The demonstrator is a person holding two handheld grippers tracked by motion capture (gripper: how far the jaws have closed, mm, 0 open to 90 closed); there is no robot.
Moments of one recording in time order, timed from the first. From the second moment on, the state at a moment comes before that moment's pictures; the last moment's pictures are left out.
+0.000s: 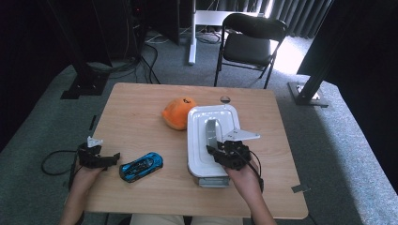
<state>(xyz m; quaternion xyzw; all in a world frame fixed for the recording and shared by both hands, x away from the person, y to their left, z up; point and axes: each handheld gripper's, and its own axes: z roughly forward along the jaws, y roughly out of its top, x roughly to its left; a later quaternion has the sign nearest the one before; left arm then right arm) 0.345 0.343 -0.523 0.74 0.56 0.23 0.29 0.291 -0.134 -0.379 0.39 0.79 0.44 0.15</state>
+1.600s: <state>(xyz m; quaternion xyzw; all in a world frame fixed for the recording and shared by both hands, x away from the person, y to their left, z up) 0.344 0.343 -0.523 0.74 0.56 0.23 0.29 0.269 -0.265 -0.372 0.49 0.73 0.43 0.23</state>
